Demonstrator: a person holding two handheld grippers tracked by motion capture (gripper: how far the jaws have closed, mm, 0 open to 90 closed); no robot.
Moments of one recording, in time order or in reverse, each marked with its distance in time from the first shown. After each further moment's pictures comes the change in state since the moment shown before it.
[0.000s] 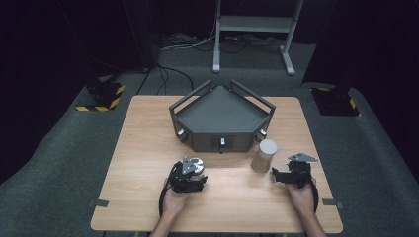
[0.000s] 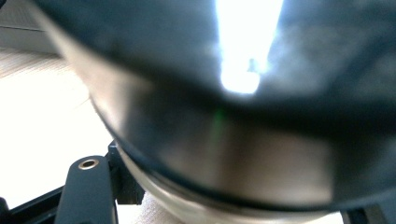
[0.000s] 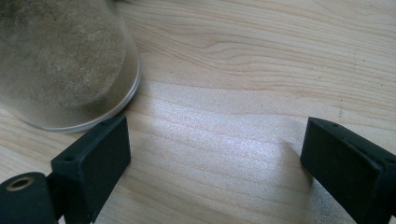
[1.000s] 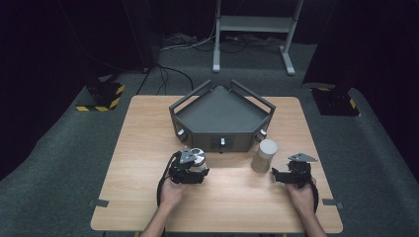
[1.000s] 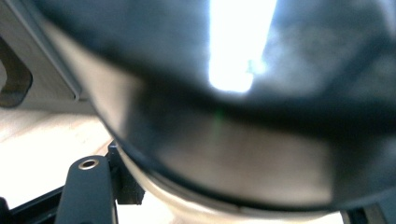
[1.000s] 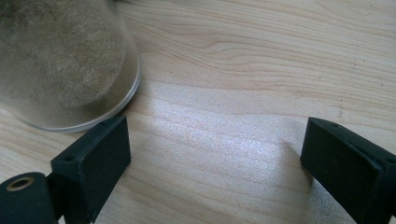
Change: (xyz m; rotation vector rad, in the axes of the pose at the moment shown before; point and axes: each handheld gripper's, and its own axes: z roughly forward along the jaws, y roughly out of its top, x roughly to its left) left arm 0.005 0.048 -0.013 -0.002 -0.098 0.000; right arm 0.000 0.000 0.000 0.000 0.000 0.001
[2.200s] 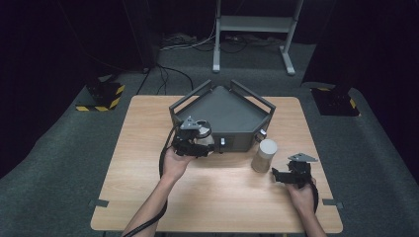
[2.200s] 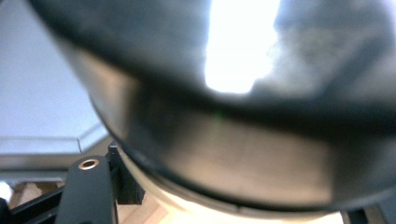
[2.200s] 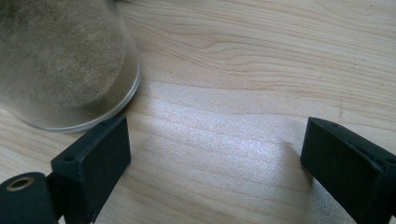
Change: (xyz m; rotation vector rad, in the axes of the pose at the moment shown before) left arm 0.003 0.098 0.004 0.001 -0.101 -0.035; right arm 0.000 0.000 0.000 0.000 0.000 0.000
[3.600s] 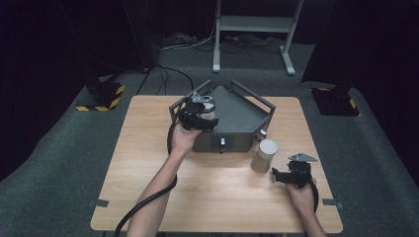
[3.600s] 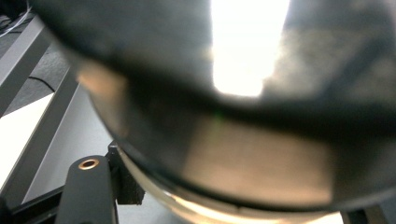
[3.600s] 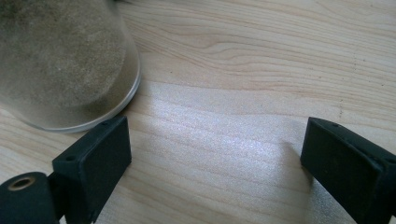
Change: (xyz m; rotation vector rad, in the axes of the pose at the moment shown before) left arm -0.009 0.048 0.052 -0.034 0.177 0.036; right arm 0.000 0.000 0.000 0.000 0.002 0.004
